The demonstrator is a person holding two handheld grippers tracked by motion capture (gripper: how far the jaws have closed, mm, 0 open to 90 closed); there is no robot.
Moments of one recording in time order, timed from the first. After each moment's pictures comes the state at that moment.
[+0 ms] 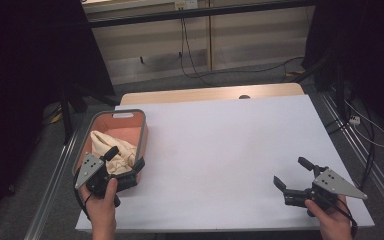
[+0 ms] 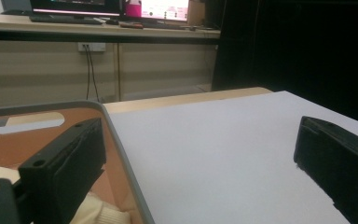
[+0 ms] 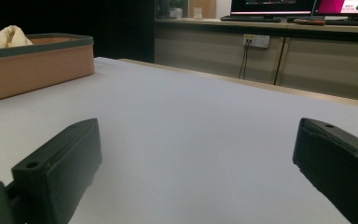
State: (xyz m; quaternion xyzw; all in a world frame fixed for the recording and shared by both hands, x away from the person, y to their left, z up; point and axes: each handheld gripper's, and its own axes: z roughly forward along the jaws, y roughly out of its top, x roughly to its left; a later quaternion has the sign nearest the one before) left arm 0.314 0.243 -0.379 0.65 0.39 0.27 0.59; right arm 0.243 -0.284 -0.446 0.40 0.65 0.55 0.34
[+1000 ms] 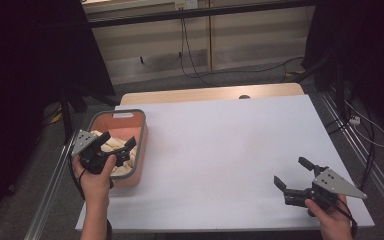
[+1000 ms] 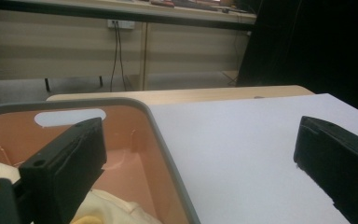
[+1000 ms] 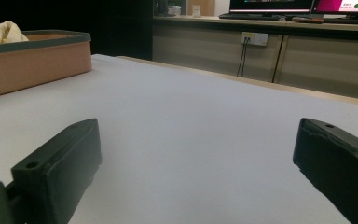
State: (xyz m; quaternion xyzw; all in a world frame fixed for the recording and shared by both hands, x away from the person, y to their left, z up) left arm 0.366 0.257 -0.360 0.65 0.46 0.27 0.55; right arm 0.244 -0.285 -0.447 0.40 0.65 0.55 0.34
